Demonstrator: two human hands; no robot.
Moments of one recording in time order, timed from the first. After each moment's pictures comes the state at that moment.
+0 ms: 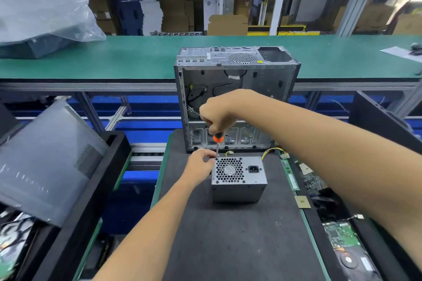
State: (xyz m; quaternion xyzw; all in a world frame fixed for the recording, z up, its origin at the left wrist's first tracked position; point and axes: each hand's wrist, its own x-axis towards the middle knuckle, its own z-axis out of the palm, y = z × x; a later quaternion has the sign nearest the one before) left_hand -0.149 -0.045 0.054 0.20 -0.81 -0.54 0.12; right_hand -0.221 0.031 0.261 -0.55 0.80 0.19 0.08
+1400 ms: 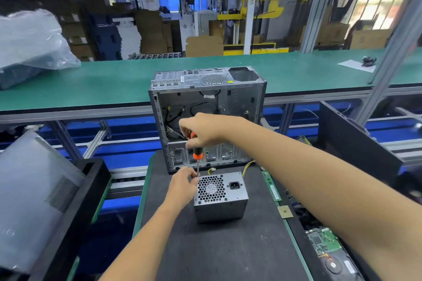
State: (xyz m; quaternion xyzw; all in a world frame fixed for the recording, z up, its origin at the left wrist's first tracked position) left_hand -0.153 -0.037 0.058 0.19 -0.89 -0.38 0.12; right_hand -0.229 0.067 0.259 -0.56 0.83 -0.03 0.07
